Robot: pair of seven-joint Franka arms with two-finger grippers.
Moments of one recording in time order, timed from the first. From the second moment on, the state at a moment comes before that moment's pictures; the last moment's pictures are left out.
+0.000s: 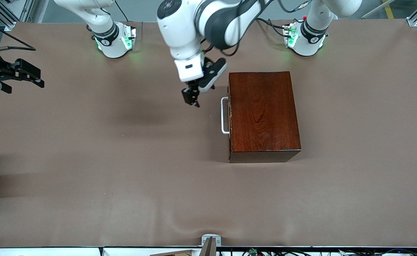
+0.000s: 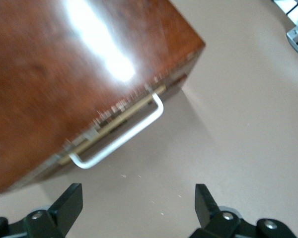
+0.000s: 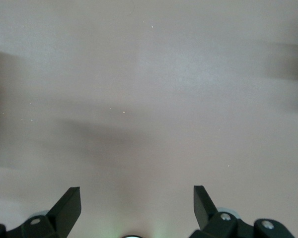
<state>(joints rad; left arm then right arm) -1.13 0.56 0.28 -1.18 0.13 1.67 -1.83 -0.01 -0.01 0.02 -1.51 0.03 1.44 -0.15</state>
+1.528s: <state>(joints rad) -0.31 0.10 0.06 -1.34 0.08 1.44 -0.47 -0.02 -0.01 0.02 -1.51 0.03 1.45 -0.15</state>
